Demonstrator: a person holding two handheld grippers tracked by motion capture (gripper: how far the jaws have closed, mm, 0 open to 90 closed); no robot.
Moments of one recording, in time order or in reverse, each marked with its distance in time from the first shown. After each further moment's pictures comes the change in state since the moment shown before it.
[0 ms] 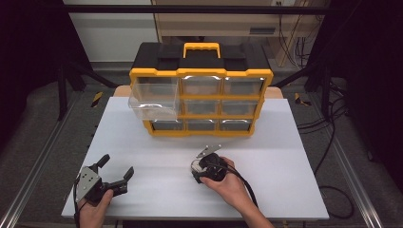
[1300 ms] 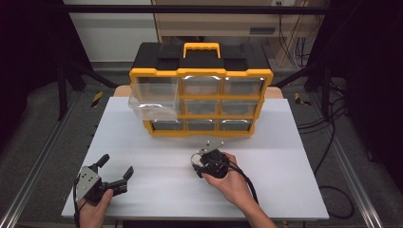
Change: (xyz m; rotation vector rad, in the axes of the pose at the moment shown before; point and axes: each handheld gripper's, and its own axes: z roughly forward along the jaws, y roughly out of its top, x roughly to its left) left arm 0.001 0.000 0.000 -0.001 0.007 0.000; right arm -0.003 0.012 -0.019 -0.085 -0.027 -0.047
